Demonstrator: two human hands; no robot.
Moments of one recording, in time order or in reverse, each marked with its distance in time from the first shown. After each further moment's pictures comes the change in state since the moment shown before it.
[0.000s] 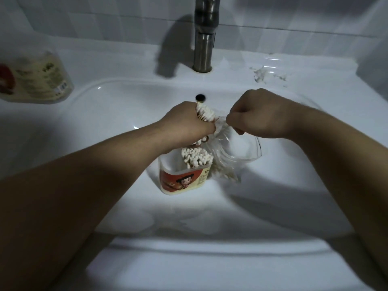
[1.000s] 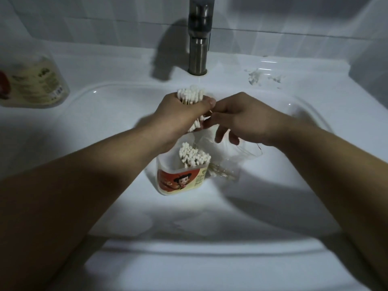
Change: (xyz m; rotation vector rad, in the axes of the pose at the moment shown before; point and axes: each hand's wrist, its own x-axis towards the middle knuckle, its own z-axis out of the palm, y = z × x) left_hand 0.007 0.003 -0.001 -0.597 0.108 0.012; right_hand 0.008 0.002 0.020 0.546 -0.031 -0.065
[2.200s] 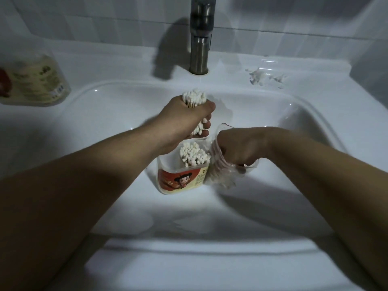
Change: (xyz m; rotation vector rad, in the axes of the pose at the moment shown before) left_hand -0.005 0.000 0.003 -0.008 -0.075 -0.062; right_hand 0.007 0.011 0.019 -0.703 -0.429 0.275
